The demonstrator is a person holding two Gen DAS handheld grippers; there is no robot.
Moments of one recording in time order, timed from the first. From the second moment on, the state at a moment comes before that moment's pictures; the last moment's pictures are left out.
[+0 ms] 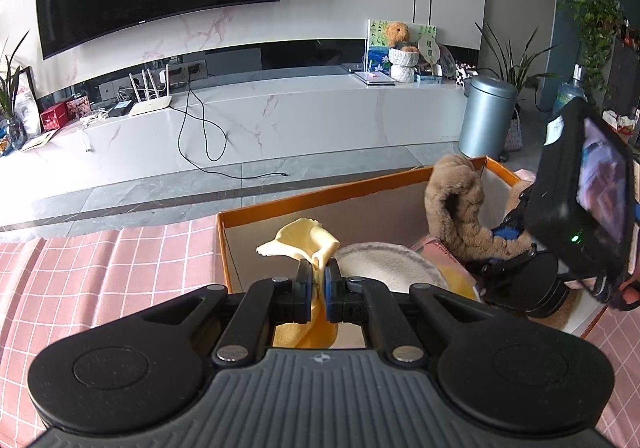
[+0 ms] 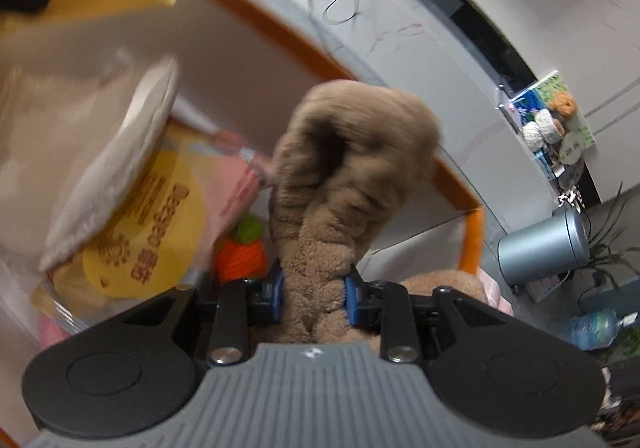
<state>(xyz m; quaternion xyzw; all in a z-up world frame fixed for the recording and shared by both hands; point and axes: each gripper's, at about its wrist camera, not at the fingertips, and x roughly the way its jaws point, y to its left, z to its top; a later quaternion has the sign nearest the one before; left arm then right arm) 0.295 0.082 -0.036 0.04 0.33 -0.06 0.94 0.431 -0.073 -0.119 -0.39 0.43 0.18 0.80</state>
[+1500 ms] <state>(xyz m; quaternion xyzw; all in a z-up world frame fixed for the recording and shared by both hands) 0.280 0.053 0.002 0.07 0.31 -0.09 0.94 0.346 -0.132 -0.007 -0.22 0.36 0.22 0.88</state>
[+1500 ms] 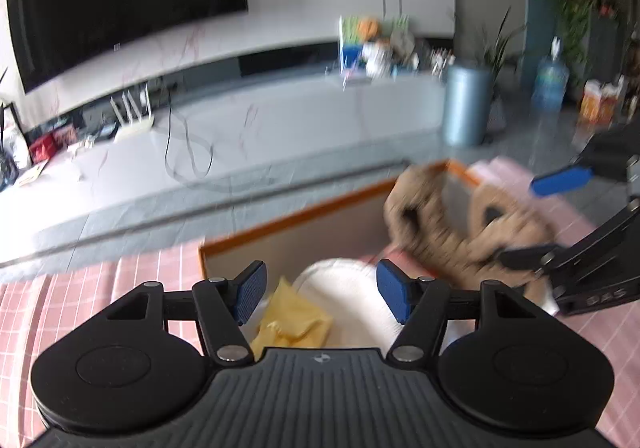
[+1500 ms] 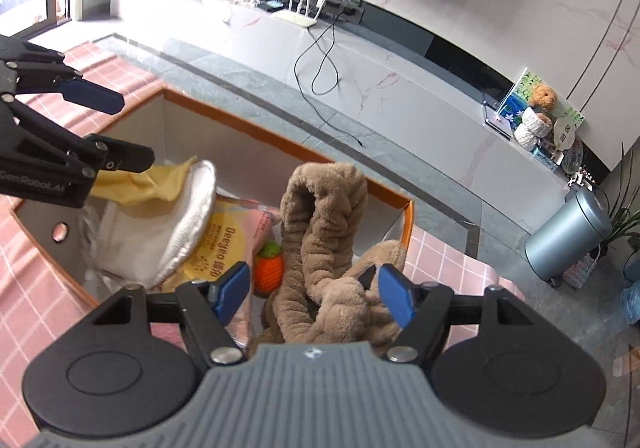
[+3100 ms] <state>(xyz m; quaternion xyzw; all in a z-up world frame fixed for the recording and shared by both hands) 0.049 0.035 -0.015 -0.04 0.15 0.06 0.99 0.050 -0.167 -0.017 -0.03 0.20 0.04 0.98</state>
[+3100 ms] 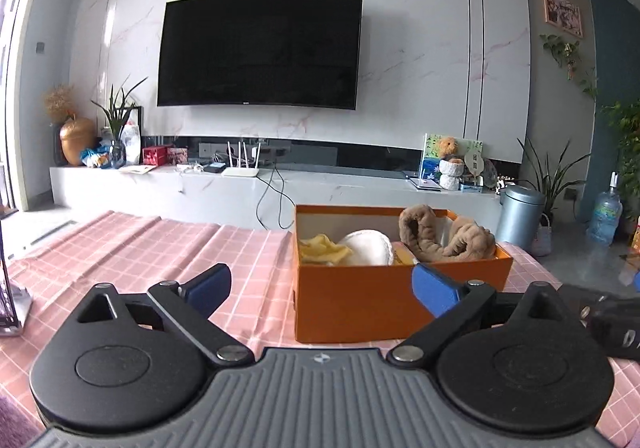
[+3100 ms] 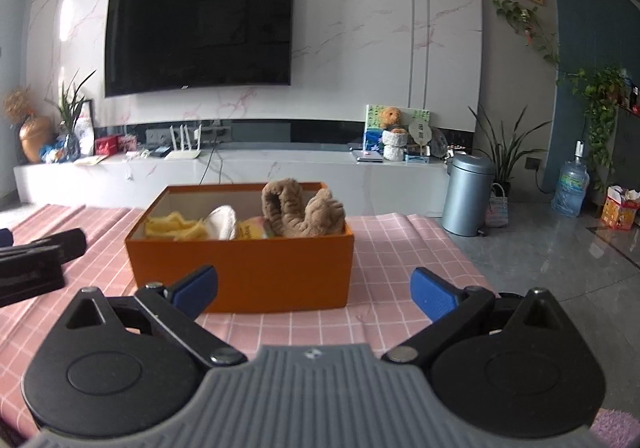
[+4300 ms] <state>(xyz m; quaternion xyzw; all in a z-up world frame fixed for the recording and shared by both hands) 0.042 0.021 -0.032 0.01 0.19 0.06 0.98 0.055 -0.179 -0.042 -0.01 0.25 0.01 0.97</state>
